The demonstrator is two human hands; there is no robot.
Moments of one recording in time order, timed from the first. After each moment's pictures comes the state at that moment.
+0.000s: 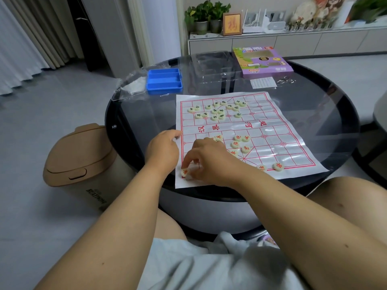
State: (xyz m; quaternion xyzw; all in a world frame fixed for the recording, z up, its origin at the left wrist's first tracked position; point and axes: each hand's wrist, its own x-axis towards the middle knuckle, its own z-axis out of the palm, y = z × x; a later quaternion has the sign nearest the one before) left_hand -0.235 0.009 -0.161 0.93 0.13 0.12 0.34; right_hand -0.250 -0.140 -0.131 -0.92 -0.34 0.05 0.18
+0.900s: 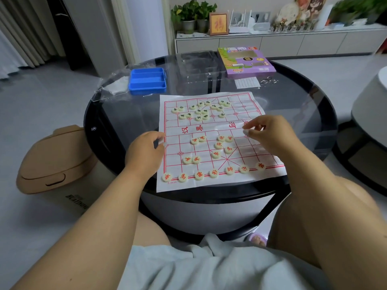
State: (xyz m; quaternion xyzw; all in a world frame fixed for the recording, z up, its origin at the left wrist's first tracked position) left_hand -0.229 0.013 -0.175 0.93 0.10 0.12 0.34; right_hand -0.192 -0.269 -0.127 -0.93 -0.02 -0.04 0.36
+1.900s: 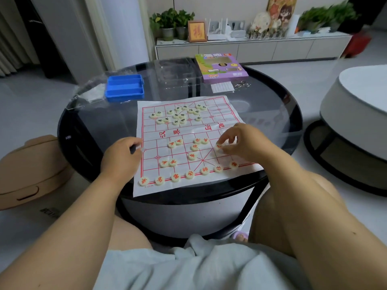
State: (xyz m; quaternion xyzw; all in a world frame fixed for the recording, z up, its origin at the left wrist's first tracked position) left_hand -0.232 0.012 -0.173 0.93 0.09 0.14 0.31; right_hand -0.211 -0.282 -0.122 -0.96 -0.12 0.04 0.24
